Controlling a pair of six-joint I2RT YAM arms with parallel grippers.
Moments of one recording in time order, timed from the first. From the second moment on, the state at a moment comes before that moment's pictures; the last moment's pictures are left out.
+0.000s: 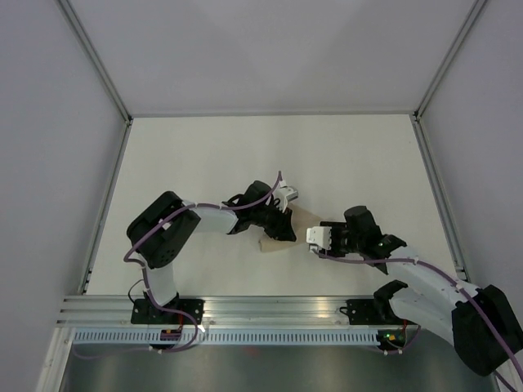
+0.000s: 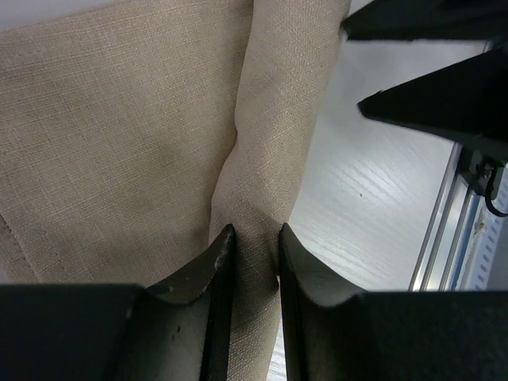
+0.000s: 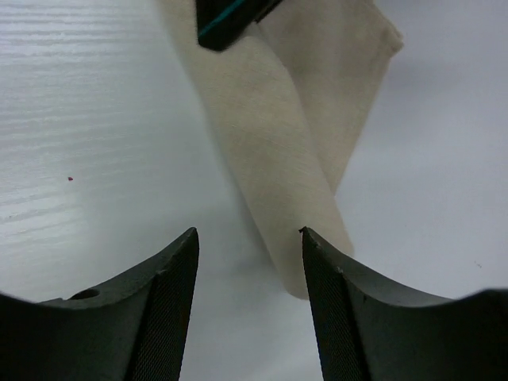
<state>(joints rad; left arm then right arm) -0.78 1.84 0.88 0.24 0.57 -0.22 0.44 0.97 0.43 -0.30 -0.41 -1.01</state>
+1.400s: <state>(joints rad) -0.71 1.86 0.86 0.23 0.72 -0.27 0.83 1.26 0.43 0.00 -0.12 -1.05</state>
